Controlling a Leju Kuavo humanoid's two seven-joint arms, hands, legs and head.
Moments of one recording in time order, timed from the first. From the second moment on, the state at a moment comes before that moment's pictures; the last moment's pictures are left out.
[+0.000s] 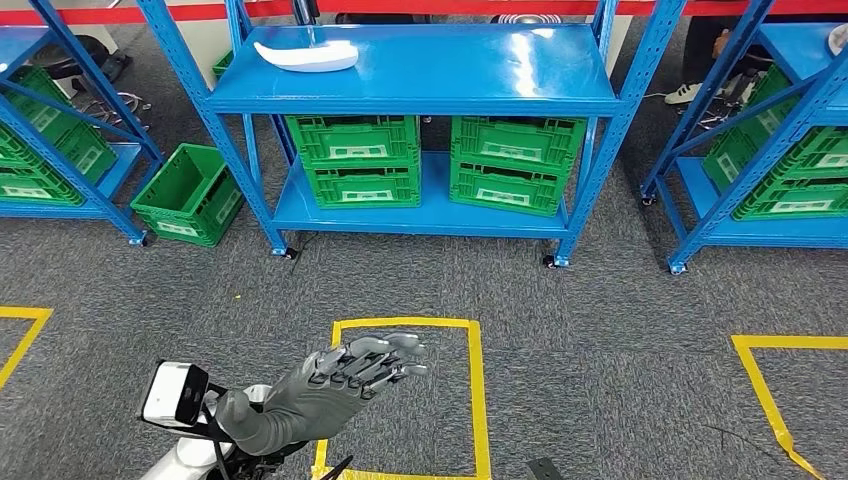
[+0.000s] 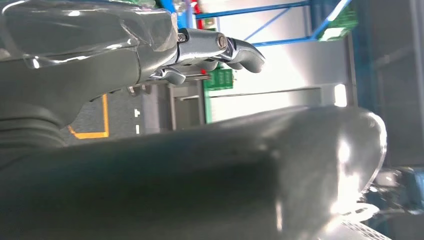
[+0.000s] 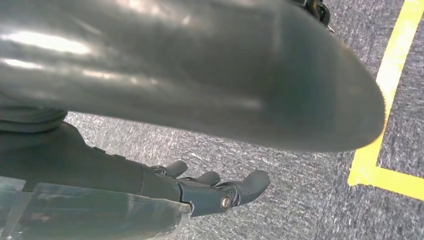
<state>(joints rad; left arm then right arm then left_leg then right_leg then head) -0.19 0.19 -0.73 -1.72 0.56 -0.70 -0.57 -0.05 -0.06 0.78 -0.27 -0.57 -0.07 0.15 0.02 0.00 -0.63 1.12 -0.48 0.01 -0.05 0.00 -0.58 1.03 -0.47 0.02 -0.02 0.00</state>
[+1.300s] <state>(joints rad) -0.16 0.21 -0.71 -1.76 0.53 -0.68 -0.61 -0.07 -0.08 0.83 -0.26 -0.56 -0.05 0.16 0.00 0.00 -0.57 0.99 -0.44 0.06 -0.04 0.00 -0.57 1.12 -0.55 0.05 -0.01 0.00</state>
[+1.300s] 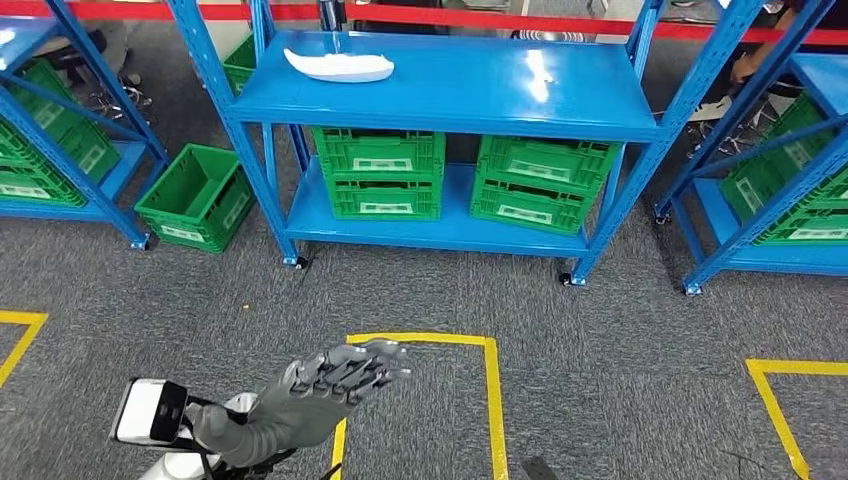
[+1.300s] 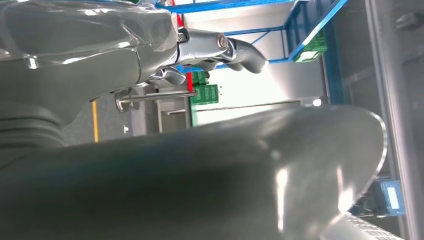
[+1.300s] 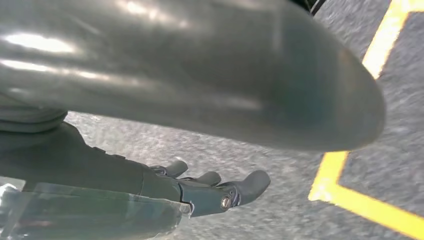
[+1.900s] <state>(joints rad) -0.16 0.21 -0.71 -1.76 0.53 -0.68 -0.62 -0.06 -0.08 0.84 -0.26 -0.56 -0.06 0.16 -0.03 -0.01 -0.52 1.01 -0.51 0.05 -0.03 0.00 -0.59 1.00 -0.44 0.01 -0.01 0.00</state>
